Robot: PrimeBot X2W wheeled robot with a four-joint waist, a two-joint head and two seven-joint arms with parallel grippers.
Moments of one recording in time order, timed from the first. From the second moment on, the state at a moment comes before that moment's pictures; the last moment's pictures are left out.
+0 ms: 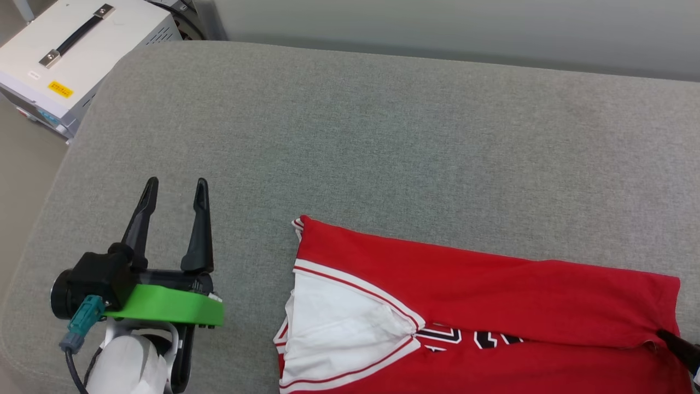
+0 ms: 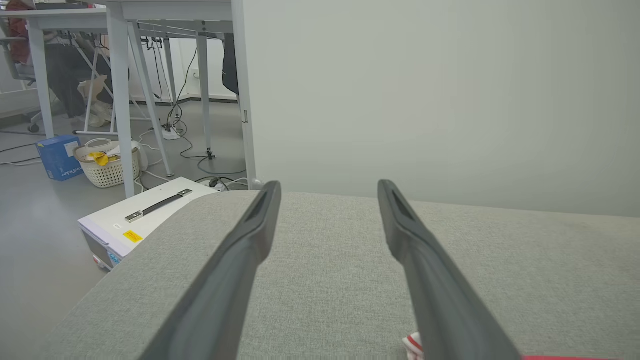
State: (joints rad) left arm -0.12 0.24 -0.09 -0.04 -0.33 -0.05 -0.26; right arm 0.02 -0.29 -0.38 0.13 0.59 0.13 0.80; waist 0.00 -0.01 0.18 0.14
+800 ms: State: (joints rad) left arm -0.12 0.13 -0.02 0.01 -0.22 -0.12 -0.26; right arm -0.01 -0.29 -0.23 0.22 0.69 0.13 0.79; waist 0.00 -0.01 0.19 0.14
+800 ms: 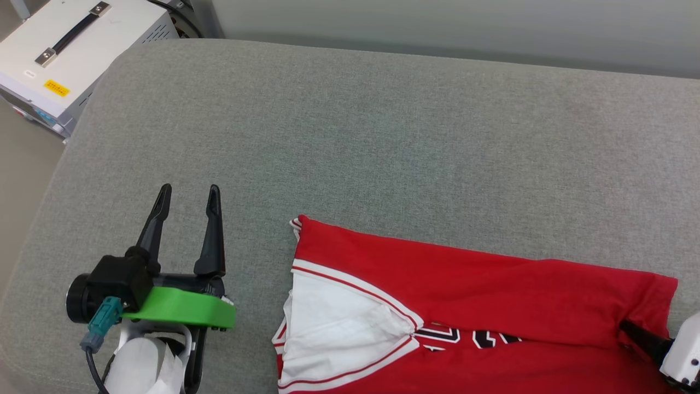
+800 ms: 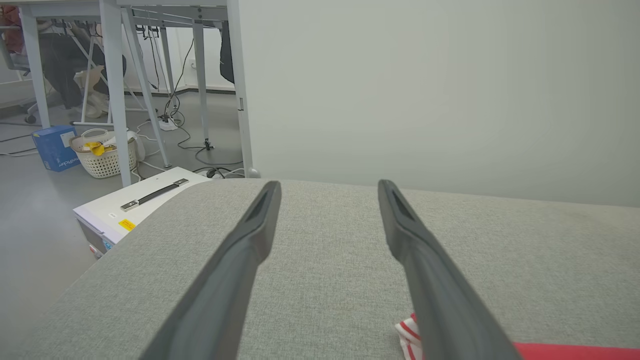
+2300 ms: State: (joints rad) left arm -0.06 0.12 -0.04 0.04 -0.23 -0.13 -0.26; right arm 0.12 -0.26 -0.25 -0.02 0.63 0.13 0.71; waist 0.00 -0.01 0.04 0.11
